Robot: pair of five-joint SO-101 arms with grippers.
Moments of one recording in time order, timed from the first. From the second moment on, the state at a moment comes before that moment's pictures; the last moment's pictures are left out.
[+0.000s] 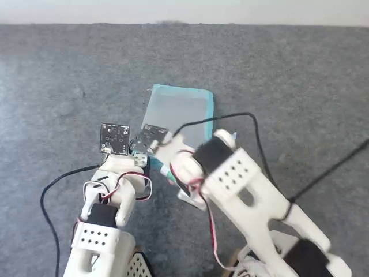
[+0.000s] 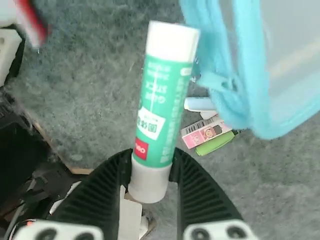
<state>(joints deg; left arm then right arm) 3.2 -75.3 90.5 31.9 8.8 -47.8 -20.2 14.7 100.6 18.5</state>
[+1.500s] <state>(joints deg) 5.9 -75.2 90.4 32.0 5.7 -44.7 1.1 -16.3 100.7 12.0</state>
